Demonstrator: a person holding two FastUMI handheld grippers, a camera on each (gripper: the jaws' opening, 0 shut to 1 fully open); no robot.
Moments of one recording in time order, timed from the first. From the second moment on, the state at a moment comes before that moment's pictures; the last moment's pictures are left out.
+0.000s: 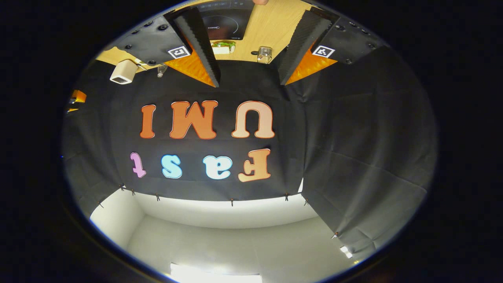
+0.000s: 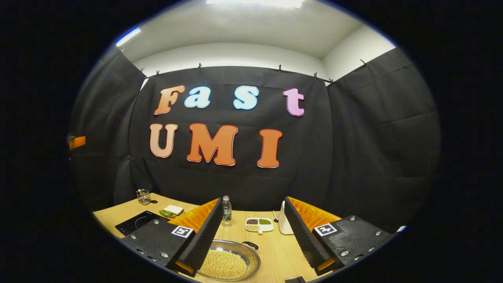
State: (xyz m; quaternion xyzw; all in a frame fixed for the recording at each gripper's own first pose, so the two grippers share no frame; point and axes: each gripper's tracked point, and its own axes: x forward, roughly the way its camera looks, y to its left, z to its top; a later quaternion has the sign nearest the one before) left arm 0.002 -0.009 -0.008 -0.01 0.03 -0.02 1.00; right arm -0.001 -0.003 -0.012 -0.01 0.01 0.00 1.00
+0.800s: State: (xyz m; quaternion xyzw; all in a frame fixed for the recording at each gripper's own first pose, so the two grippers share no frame) left arm -0.008 -0.019 0.010 -0.01 0.01 -0.03 1.00; right arm 0.001 0.032 -0.112 0.00 0.13 0.07 0.99
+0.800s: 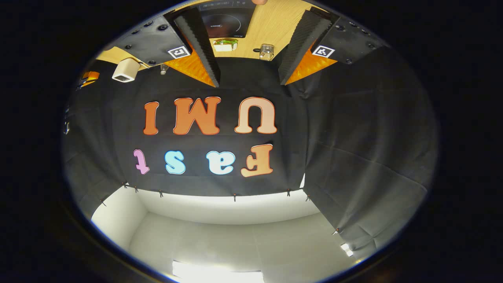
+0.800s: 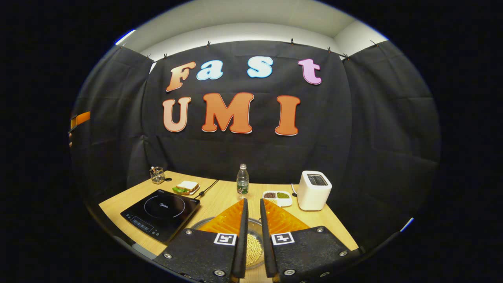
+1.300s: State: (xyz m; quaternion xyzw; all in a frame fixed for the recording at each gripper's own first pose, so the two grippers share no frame) left arm -0.005 -0.021 -0.004 -0.01 0.03 -0.04 1.00; right arm -0.034 0.060 -0.184 0.01 0.20 0.11 0.97
